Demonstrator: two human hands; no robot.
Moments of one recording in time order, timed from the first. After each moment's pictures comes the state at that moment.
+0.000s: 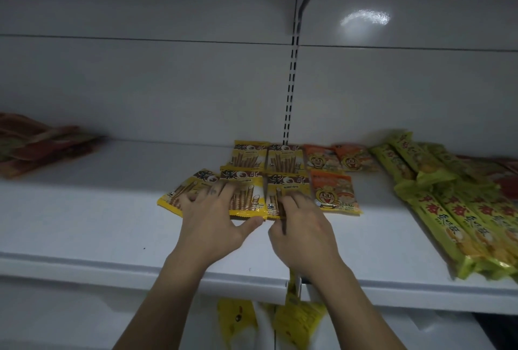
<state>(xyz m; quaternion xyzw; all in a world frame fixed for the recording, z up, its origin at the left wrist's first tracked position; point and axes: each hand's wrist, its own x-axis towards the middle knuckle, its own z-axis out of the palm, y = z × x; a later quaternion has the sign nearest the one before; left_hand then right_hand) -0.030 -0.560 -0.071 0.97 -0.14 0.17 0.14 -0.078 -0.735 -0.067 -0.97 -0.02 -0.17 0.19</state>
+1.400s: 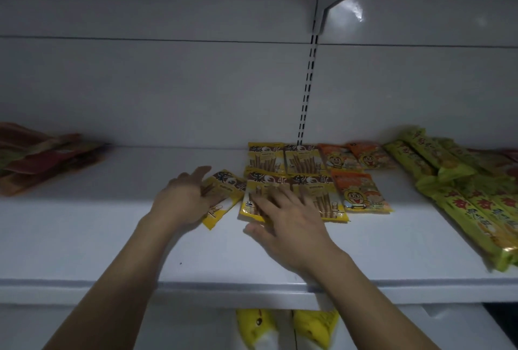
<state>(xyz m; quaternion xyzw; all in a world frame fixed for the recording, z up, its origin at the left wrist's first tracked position) 0.043 -0.466 -0.034 0.98 -0.07 -0.02 0.19 -0.056 -0.670 -0.049 -0.99 -0.10 -0.08 0.06</state>
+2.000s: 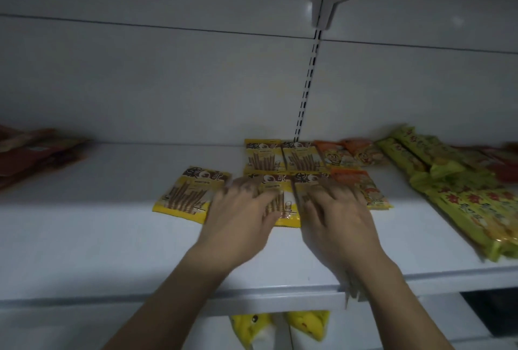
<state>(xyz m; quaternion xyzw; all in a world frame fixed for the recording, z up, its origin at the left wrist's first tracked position) -0.012 -0.518 -0.038 0.93 -0.32 0.12 0.11 -0.068 -0.703 -0.049 -0.97 0.06 -0.22 0.08</state>
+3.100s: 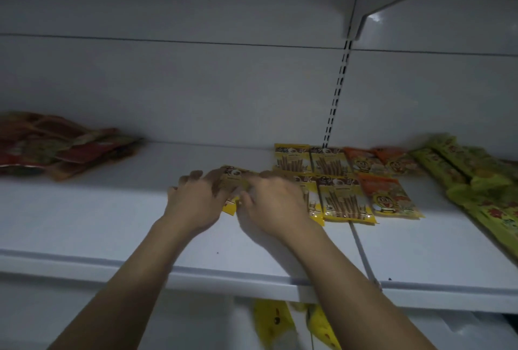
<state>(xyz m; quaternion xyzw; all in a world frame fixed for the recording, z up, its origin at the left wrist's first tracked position) 0.022 -0.433 -0.039 0.98 -0.06 0.05 0.16 -0.026 -0.590 -0.012 -0.98 -0.08 -0.12 0.11</state>
